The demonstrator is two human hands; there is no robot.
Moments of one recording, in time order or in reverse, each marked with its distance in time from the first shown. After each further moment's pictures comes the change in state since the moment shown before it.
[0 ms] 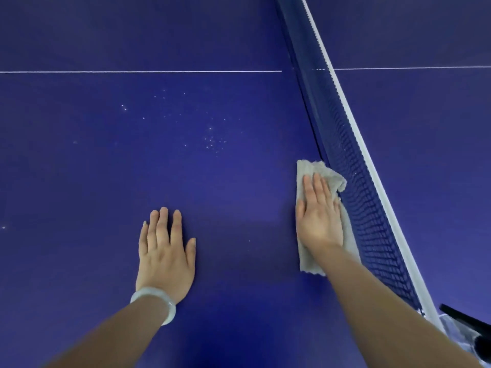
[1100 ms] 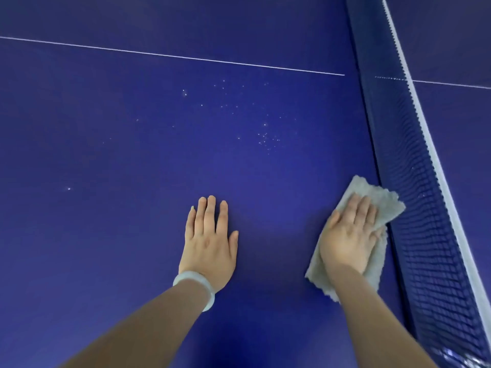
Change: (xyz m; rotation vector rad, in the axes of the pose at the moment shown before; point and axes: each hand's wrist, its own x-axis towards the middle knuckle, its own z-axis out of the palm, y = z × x) left_hand 0.002 -0.003 0.000 -0.009 -0.036 -0.003; right_hand -0.024 -0.050 0.020 -0.004 0.102 0.203
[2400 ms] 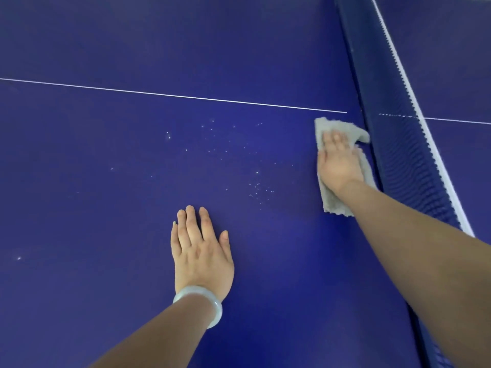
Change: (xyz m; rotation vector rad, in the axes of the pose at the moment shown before) left_hand 0.117 0.027 -0.004 -0.044 0.037 -0.300; right_hand 0.270 -0.117 0.012 -0.090 -0.100 -0.462
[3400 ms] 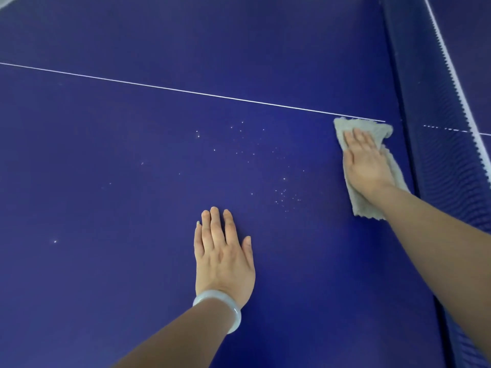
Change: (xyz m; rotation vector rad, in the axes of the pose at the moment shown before) left_hand 0.001 0.002 -0.006 0.002 -0.035 -0.019; right_hand 0.027 -0.004 -0.002 0.043 -0.030 -0.147
